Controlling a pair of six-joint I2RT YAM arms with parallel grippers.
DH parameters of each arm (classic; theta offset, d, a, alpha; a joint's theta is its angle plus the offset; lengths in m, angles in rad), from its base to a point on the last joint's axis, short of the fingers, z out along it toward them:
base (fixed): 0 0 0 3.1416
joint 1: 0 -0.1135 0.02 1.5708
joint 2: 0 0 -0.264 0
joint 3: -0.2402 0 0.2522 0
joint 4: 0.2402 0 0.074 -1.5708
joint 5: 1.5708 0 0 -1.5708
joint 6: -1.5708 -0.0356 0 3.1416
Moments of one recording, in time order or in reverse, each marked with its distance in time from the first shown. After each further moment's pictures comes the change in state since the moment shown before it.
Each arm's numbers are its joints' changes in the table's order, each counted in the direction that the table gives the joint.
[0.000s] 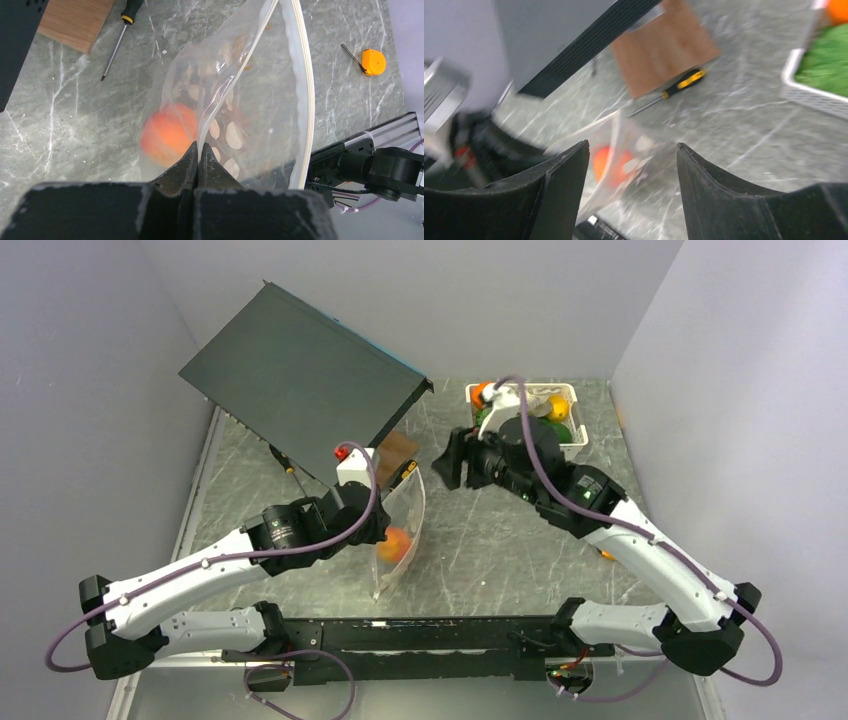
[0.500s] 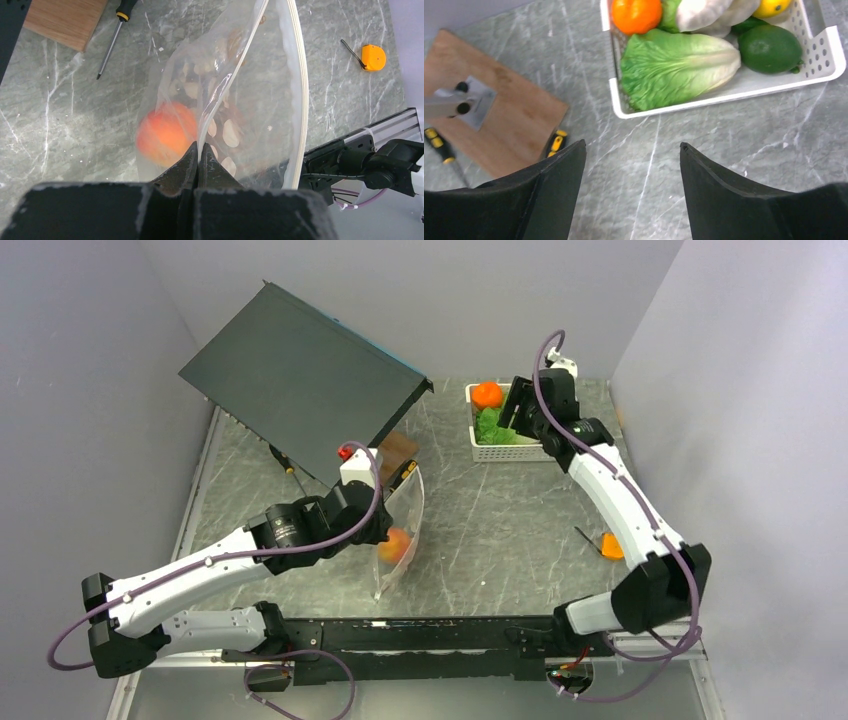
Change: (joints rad) left arm 0.000 0.020 -0.008 -0.002 0.012 -0.005; right arm 0.574 0.233 0.011 -0.095 0.055 -0.028
